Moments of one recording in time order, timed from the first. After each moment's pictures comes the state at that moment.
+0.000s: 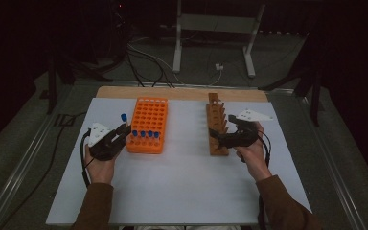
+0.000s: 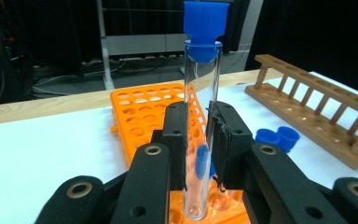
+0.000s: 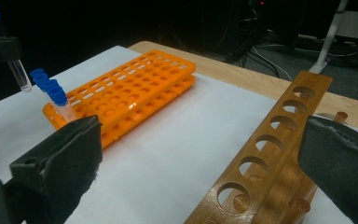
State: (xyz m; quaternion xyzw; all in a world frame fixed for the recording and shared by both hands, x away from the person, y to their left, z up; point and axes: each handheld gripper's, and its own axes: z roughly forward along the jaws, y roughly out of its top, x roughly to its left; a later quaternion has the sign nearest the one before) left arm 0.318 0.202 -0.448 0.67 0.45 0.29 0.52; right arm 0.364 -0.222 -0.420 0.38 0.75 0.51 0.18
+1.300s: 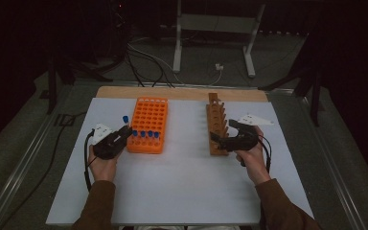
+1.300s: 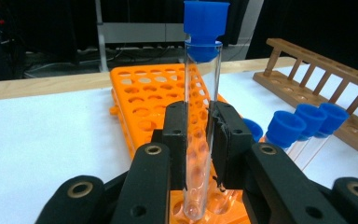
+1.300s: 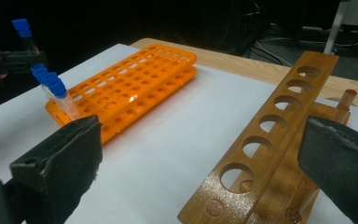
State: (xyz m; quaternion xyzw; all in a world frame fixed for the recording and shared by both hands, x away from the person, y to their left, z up) left arm 0.337 0.204 -0.479 0.67 0.46 0.27 0.52; right arm 0.361 -0.228 -0.436 0.39 0.74 0.52 0.16
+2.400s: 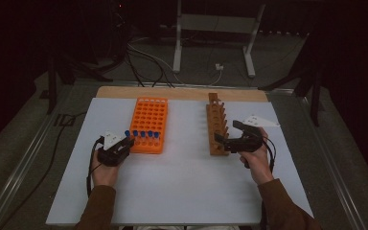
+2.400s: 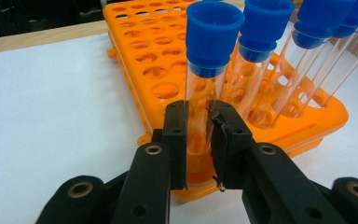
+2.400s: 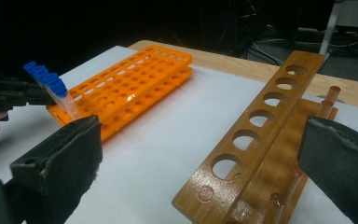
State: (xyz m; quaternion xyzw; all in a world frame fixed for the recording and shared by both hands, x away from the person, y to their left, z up) left arm 0.331 0.198 -0.504 0.73 0.46 0.26 0.43; right arm 0.354 -0.238 -0.433 0.40 0.74 0.52 0.17
